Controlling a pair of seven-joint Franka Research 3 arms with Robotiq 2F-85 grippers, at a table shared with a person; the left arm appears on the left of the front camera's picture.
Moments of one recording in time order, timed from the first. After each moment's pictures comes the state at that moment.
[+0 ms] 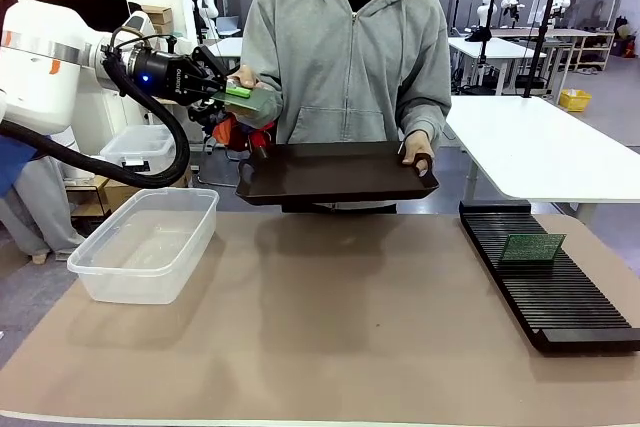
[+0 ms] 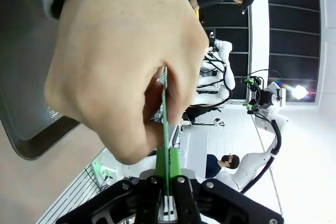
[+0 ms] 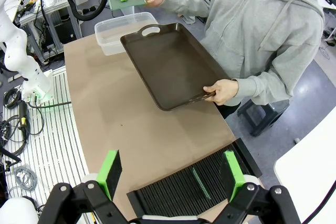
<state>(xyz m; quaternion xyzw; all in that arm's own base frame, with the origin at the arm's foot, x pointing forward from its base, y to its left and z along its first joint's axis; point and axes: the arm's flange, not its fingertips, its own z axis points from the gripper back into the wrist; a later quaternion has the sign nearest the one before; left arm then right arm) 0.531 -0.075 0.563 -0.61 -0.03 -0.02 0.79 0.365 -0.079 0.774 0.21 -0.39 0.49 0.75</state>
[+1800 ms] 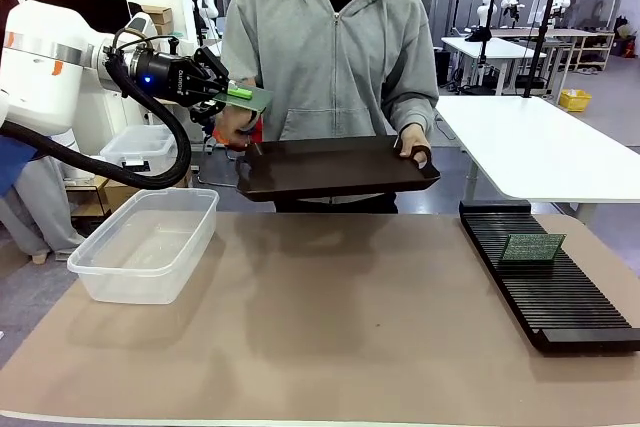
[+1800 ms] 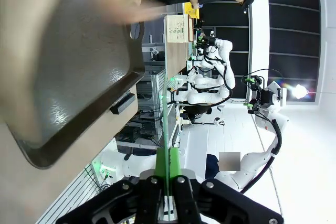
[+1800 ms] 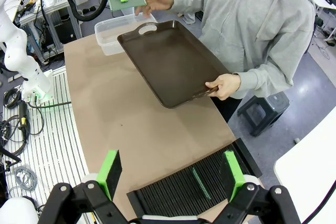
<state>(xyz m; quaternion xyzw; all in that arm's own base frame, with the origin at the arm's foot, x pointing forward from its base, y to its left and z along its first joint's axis) 0.531 -0.078 0.561 -0.61 -0.03 -0.02 0.79 0.365 -0.079 0.774 0.21 -0.39 0.49 0.75</state>
